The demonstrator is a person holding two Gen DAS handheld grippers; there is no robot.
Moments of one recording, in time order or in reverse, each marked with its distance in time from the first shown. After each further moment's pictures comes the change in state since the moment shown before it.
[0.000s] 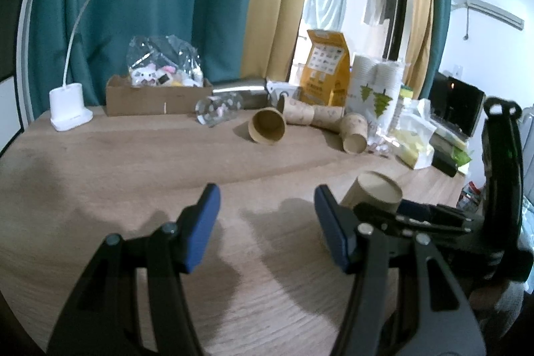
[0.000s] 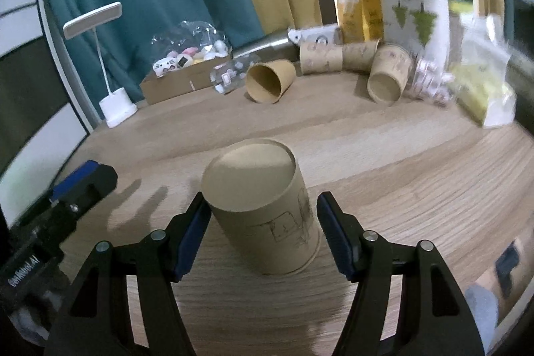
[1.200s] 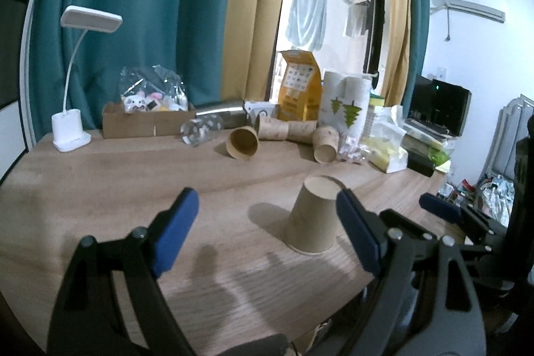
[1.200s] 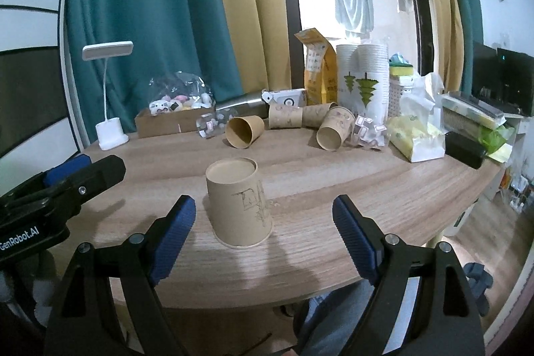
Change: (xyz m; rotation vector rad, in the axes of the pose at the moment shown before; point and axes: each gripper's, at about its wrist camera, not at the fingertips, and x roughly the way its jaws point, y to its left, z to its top) left arm -0.054 -0.035 -0.006 0.066 -0.072 -0.038; right arm -0.092 -0.001 -0.041 -0.028 -0.233 -0.133
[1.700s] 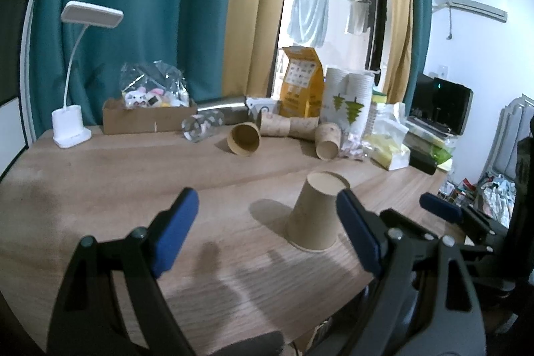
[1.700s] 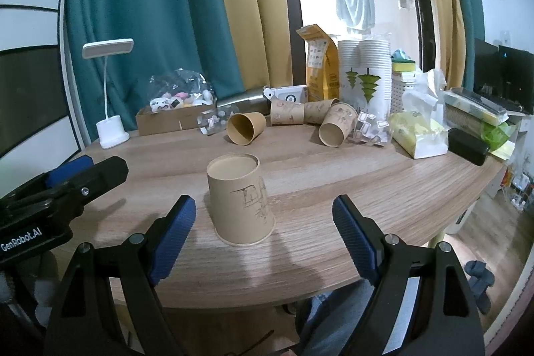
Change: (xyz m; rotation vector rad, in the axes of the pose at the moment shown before) left arm 0.004 0.002 -0.002 -0.004 0.014 0.007; right arm 0.003 0.003 -0.002 0.001 0.006 0.008
